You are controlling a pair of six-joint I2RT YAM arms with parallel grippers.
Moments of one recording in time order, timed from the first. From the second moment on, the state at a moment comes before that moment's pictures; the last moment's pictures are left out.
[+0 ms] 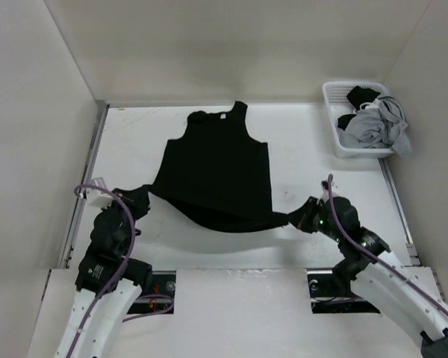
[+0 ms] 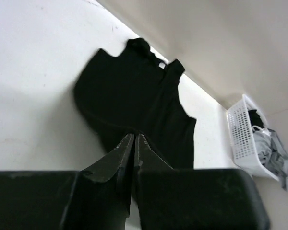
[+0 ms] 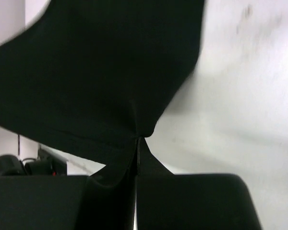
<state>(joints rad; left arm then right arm) -0.32 0.26 0.56 -0.44 -0.36 -0.76 0.54 0.56 0.41 -0.34 -0.09 0.82</state>
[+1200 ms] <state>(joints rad) -0.04 1.79 1.34 0.12 -0.35 -0.87 0.25 2.11 1.80 -0.05 -0.27 0.81</state>
